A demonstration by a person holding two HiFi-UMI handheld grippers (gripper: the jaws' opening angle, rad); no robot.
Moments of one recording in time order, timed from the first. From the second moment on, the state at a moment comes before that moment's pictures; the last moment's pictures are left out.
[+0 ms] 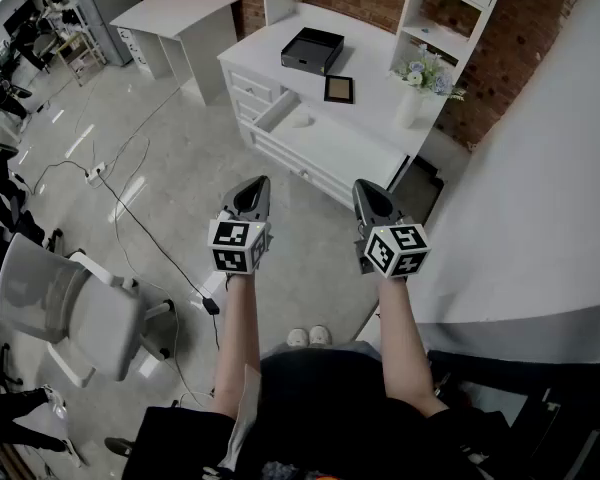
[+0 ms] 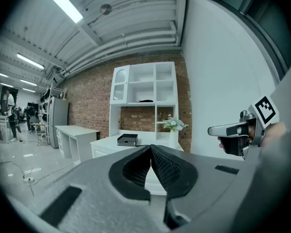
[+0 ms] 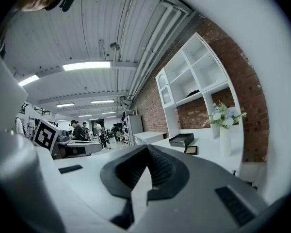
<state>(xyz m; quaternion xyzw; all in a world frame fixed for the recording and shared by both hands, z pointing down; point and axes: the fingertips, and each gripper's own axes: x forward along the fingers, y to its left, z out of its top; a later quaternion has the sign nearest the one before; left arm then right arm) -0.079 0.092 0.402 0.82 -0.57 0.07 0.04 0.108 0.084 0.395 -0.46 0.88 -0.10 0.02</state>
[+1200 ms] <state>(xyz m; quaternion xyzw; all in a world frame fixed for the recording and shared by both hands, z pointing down) -0.088 0.110 0.441 0.82 -0.57 0.06 0.09 0.108 0.101 0.409 -0.46 0.88 -0.12 0.03</state>
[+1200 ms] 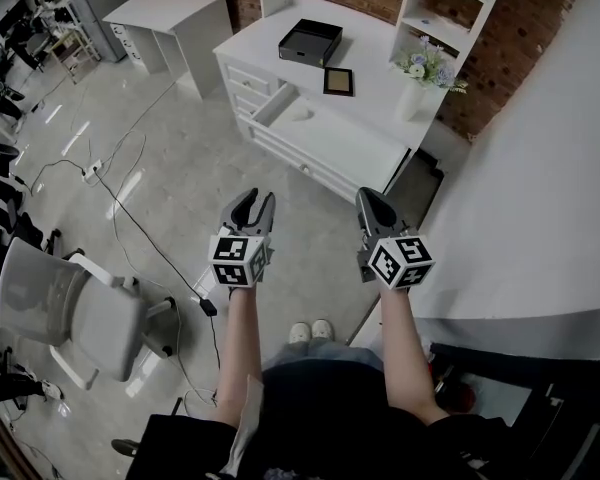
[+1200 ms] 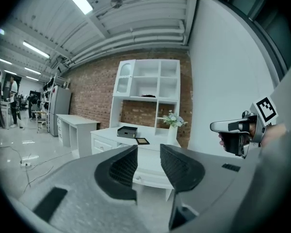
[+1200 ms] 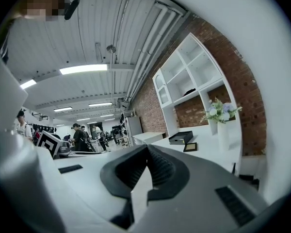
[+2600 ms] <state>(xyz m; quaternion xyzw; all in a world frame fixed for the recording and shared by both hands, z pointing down) -0.149 0.022 0.429 0.80 -0.59 0.03 0.07 0.088 0.004 0.400 -0.48 0.87 -0.10 0.06</state>
